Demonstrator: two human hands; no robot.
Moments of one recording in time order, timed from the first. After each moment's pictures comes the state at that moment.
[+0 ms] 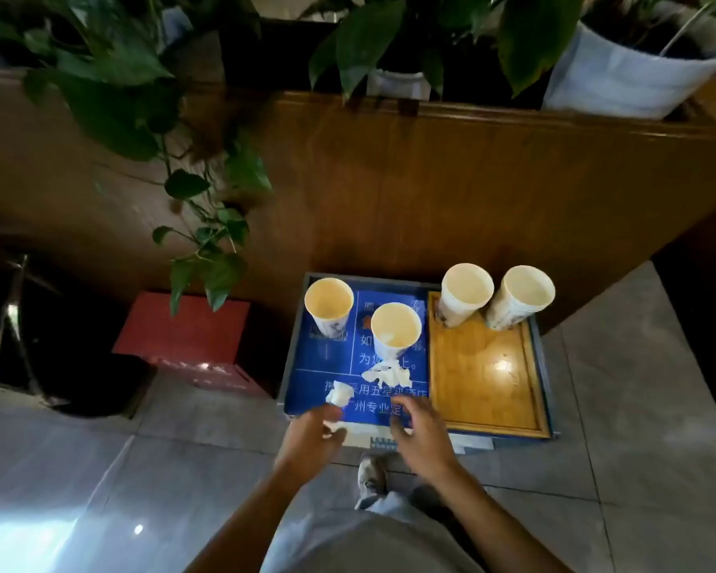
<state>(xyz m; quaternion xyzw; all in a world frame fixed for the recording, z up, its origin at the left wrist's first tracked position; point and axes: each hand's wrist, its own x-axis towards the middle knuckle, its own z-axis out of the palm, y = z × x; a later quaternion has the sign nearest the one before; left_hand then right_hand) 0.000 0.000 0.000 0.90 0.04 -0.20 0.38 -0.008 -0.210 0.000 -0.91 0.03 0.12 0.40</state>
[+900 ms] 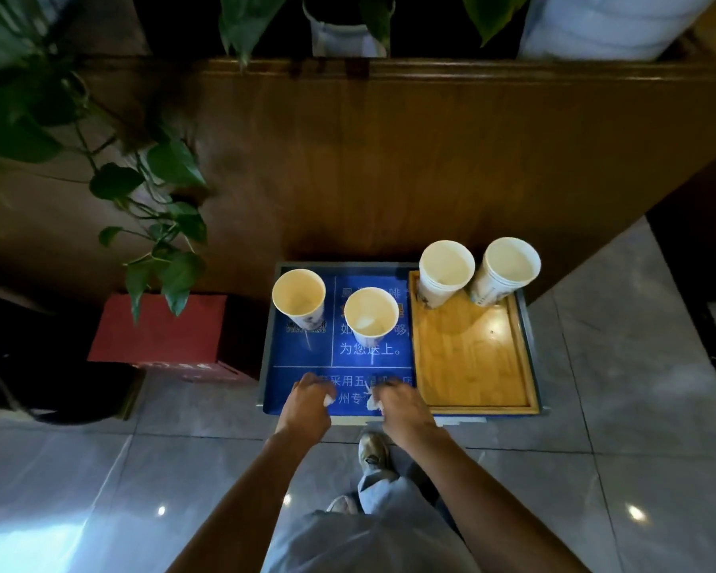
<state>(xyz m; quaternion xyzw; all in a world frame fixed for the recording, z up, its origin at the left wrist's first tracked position) 0.051 -0.026 -0.026 0.95 -0.04 -0.23 0.20 0.029 -0.211 -0.012 -0.95 -0.03 0.24 0.20</state>
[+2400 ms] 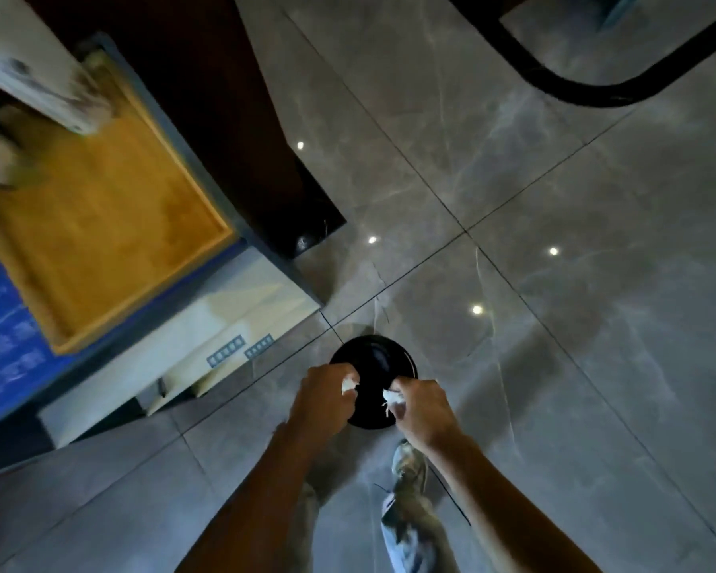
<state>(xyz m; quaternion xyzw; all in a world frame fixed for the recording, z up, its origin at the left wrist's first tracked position) -0.161 -0.333 -0.189 0.84 -0.26 -0.44 0.14 -0.293 -0.438 -0.211 -0.83 0.37 0.24 0.36</state>
